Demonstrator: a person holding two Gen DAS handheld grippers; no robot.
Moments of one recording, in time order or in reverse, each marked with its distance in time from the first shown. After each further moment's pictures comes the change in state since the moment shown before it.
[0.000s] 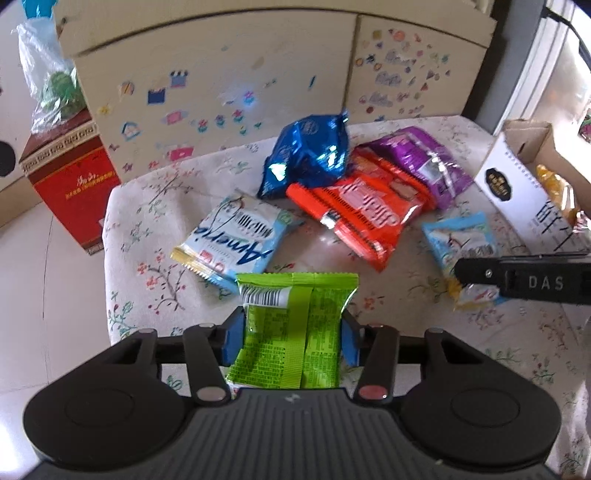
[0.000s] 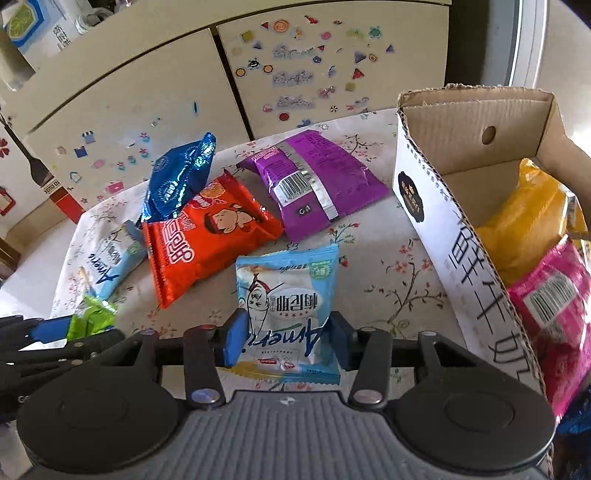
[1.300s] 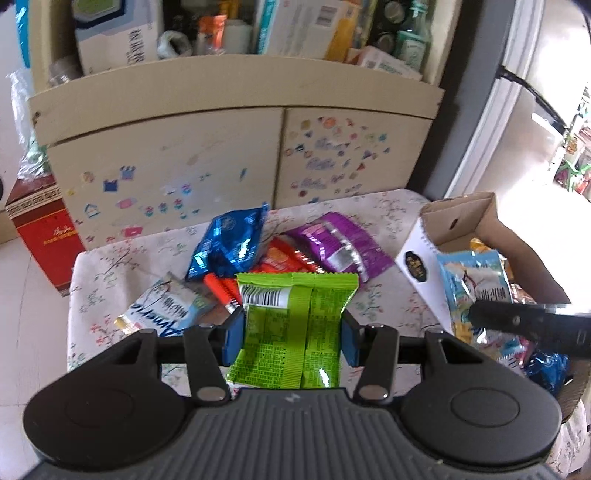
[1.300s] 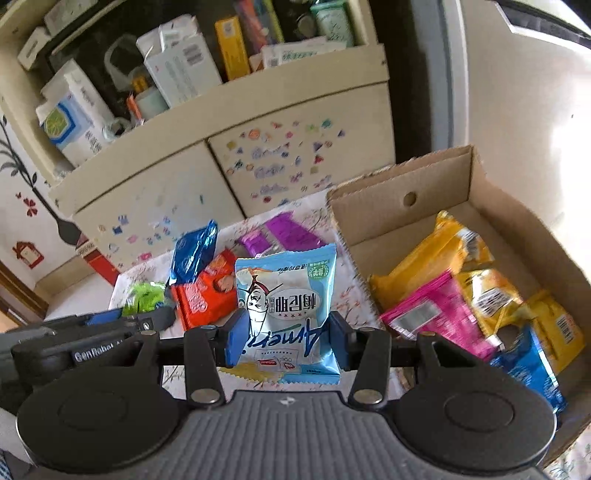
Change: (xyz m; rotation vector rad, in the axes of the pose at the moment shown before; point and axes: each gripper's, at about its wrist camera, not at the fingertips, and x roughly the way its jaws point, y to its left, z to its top) left arm -0.046 -0.058 0.031 -0.047 -0.180 -0.079; right arm -0.100 -0.046 -0.003 0.072 -0.193 0.058
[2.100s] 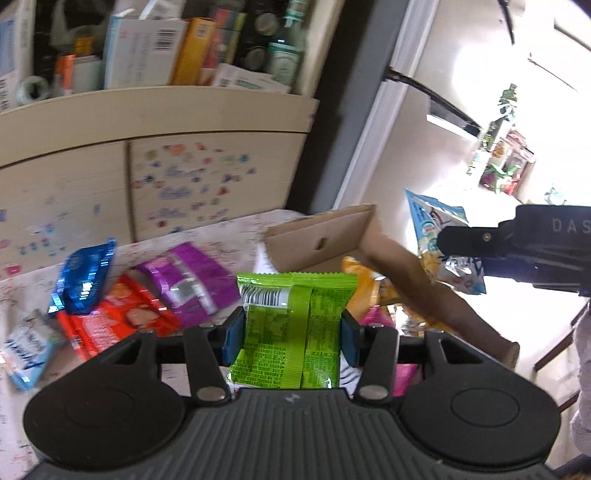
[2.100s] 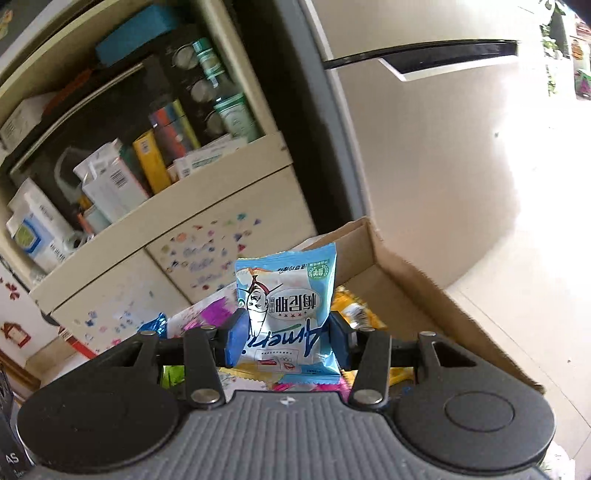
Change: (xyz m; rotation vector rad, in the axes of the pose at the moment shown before) left arm 0.003 -0.097 0.010 0.071 -0.075 -0.257; right arm -0.057 -0.079 0.028 0.158 -0.172 -0.081
